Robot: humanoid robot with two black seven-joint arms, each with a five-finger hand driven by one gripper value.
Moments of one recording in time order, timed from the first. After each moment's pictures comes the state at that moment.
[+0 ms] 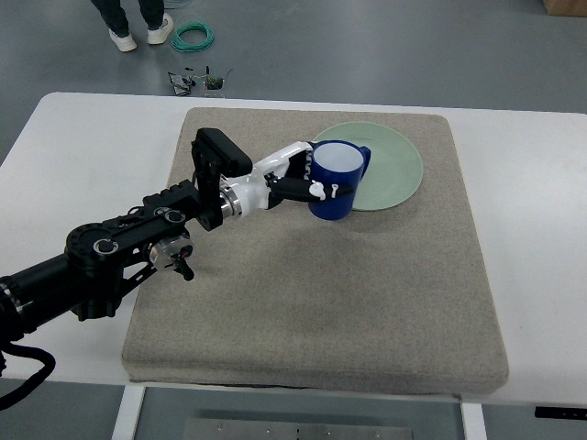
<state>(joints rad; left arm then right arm) -0.81 0.21 -0.48 -0.89 0.57 -0.20 -0.32 0.04 0.00 0.03 0.19 0.02 -0.09 0.01</state>
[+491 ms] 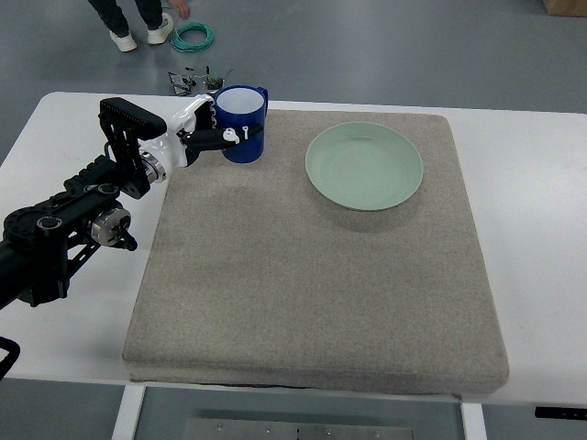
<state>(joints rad) -0.81 0.31 -0.56 -0.76 0.57 -0.15 -0.40 0.04 0.00 0.03 0.19 0.02 -0.09 0.01</state>
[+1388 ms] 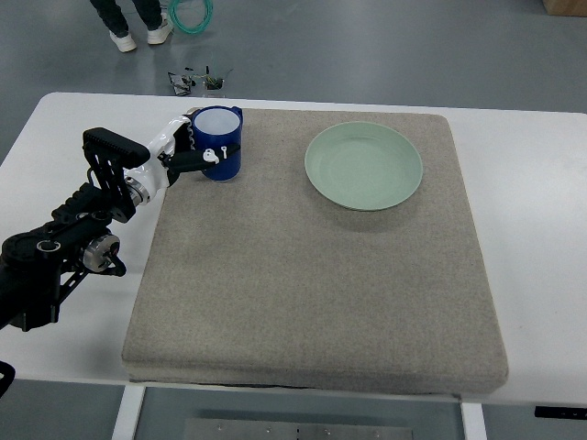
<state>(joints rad) -0.73 0.30 -0.55 -0.68 0.58 -0.12 -0.52 0.04 0.00 0.03 0.19 0.02 -0.09 0.01</state>
